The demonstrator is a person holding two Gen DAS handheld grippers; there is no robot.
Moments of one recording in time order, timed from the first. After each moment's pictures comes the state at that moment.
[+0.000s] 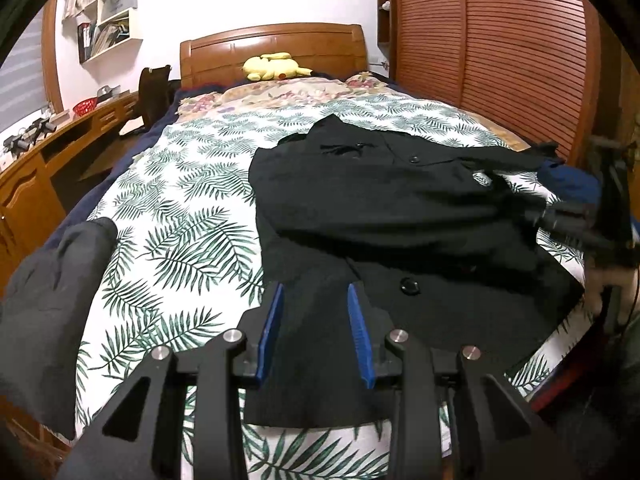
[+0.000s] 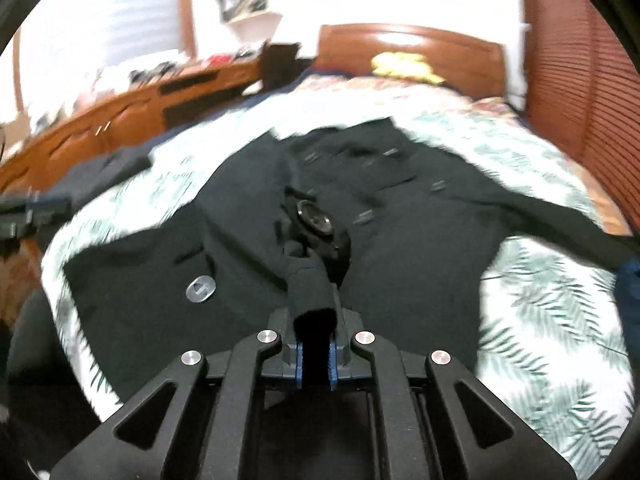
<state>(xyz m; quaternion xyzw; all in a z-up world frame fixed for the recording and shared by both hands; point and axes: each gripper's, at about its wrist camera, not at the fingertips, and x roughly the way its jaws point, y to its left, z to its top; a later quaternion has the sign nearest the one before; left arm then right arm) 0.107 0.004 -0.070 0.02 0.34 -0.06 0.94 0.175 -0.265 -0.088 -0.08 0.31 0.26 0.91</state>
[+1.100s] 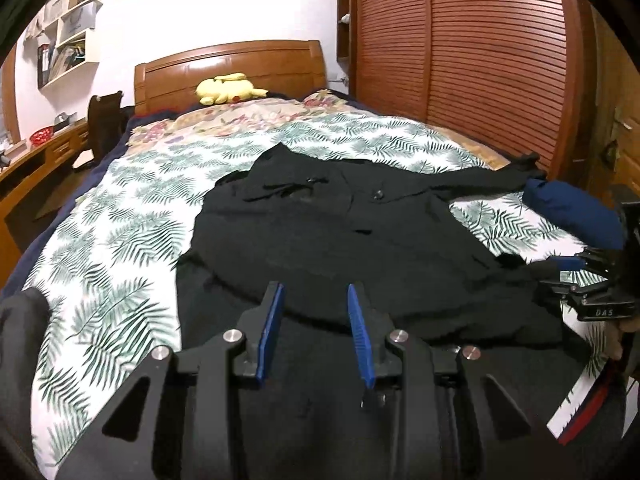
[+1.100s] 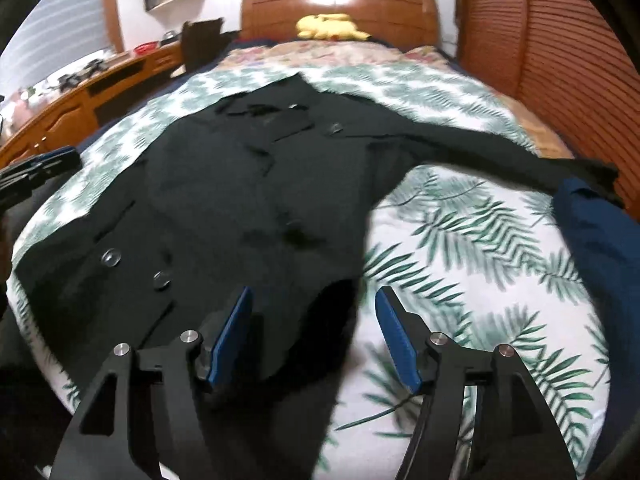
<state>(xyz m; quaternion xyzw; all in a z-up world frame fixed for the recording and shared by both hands) 0.217 -0.049 -0.076 0.03 0.30 -0.14 0.94 0.182 -0.335 -0.101 -0.06 0.38 0.14 0.91</state>
